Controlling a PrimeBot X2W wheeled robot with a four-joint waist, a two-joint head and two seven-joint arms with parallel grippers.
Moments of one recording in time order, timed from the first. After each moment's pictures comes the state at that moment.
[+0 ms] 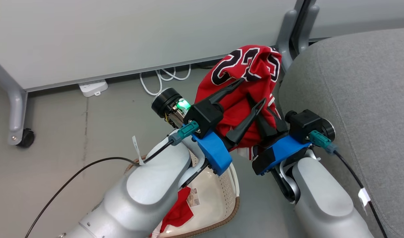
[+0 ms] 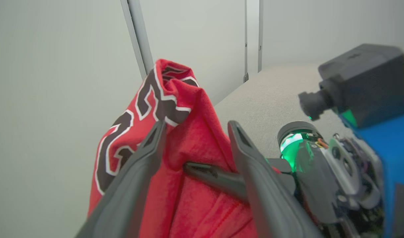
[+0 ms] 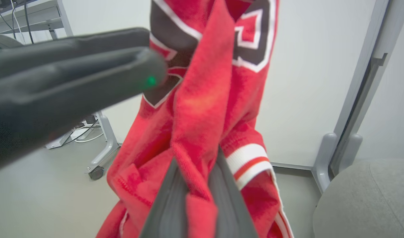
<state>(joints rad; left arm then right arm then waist) -0.88 0.05 -0.91 0.56 -0.43 -0.09 -0.26 -0.57 -0.05 0.34 0.57 0.19 0.13 -0.26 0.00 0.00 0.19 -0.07</state>
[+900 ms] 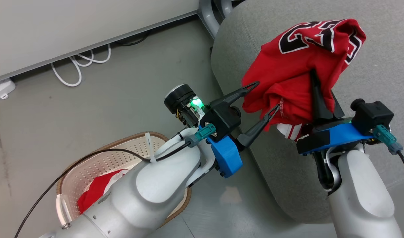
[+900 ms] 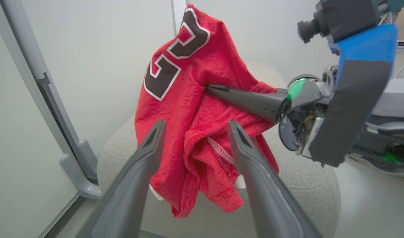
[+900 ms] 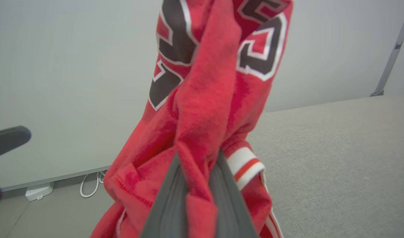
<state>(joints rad) -0.95 0.05 -1.02 0.57 -0.44 -0.08 -0.26 -0.52 -0.07 0.04 0.42 0.15 0.13 -0.26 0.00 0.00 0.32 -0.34</state>
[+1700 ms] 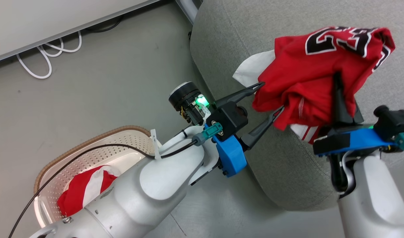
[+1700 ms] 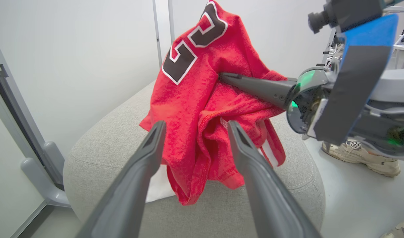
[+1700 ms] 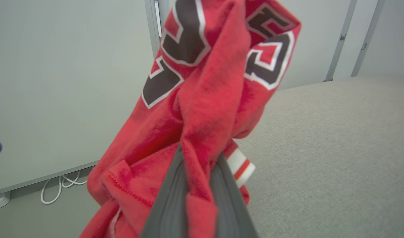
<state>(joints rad) -0.99 0.05 -1.09 0.58 -0.47 -0.08 -0.26 -0.47 -0.06 -0.07 0.37 0.16 0.13 -0.26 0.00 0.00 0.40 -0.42</state>
